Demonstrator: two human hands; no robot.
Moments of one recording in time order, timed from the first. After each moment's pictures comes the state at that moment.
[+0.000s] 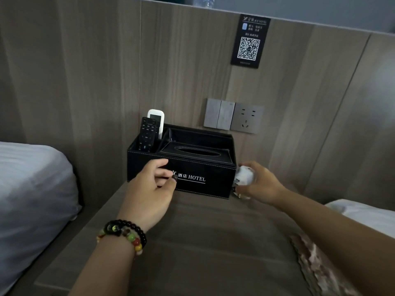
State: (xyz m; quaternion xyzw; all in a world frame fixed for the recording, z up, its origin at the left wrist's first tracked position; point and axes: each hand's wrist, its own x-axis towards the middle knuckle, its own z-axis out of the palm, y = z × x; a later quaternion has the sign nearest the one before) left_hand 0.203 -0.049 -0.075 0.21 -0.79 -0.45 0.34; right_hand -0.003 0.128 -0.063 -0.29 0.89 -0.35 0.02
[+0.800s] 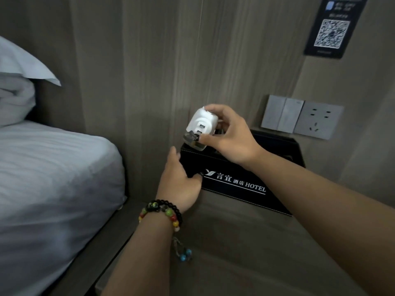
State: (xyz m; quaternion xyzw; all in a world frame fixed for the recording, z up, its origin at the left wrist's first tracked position) left_hand 0.181 -0.133 -0.098 0.26 -0.73 -0.51 0.36; right_hand 0.068 -0.066 -0.012 -0.53 0.65 -0.54 0.00
